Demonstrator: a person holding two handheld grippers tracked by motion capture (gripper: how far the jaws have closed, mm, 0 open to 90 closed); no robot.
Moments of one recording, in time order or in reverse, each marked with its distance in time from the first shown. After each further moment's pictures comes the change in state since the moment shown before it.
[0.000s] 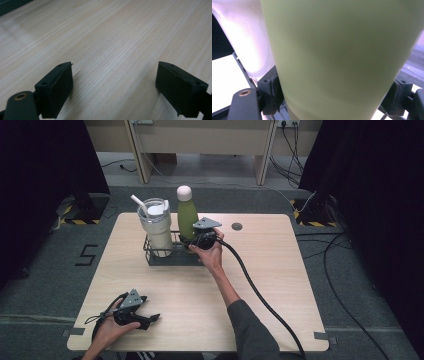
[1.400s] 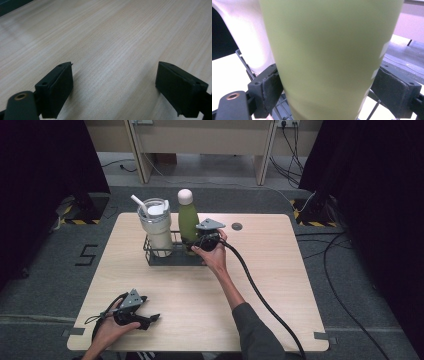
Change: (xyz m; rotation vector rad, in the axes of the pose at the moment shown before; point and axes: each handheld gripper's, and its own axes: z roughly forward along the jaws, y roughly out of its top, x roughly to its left) left arm 0.000 0.000 0.000 0.002 -0.003 -0.001; right arm -0.001 -0.001 -0.013 0.003 -0.008 0.016
